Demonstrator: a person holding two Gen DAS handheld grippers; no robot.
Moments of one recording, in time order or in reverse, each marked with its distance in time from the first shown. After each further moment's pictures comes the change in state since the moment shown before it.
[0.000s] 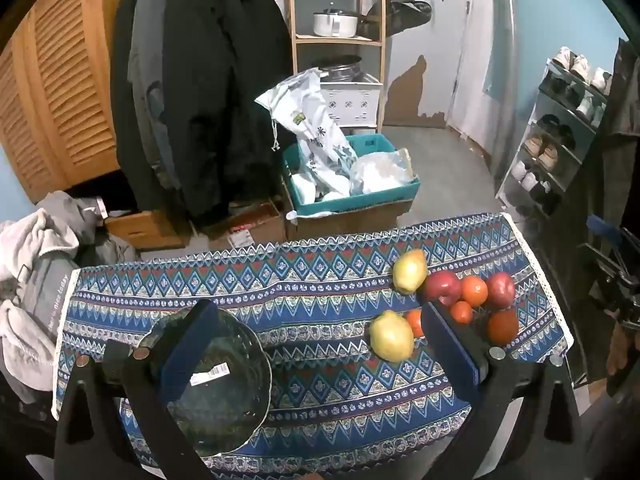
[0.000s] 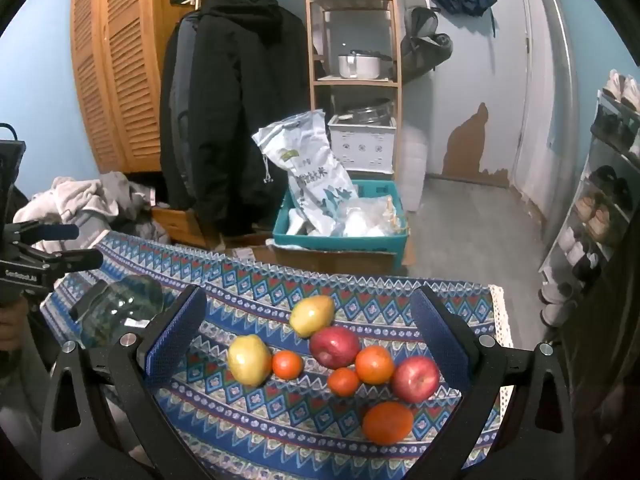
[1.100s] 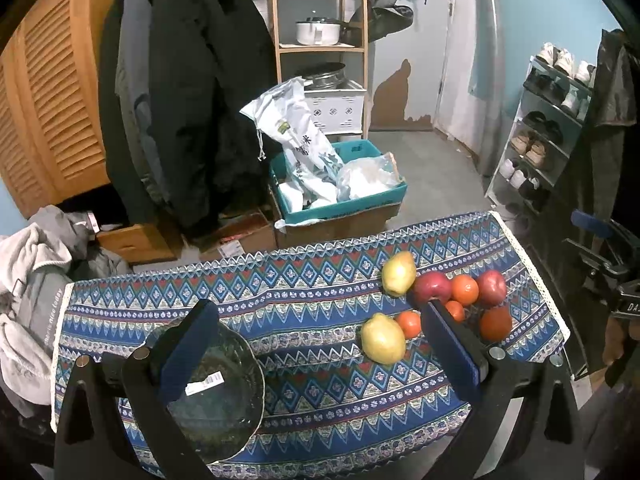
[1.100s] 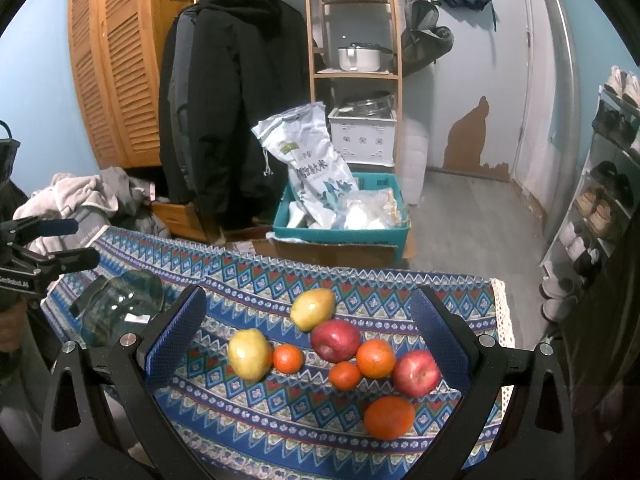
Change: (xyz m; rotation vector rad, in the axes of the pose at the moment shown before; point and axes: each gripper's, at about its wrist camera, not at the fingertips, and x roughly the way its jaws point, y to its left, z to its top) left arm -0.006 -0.010 -0.005 0.043 -0.039 -0.029; right arm 0.005 0.001 -0.009 0.001 0.019 0.000
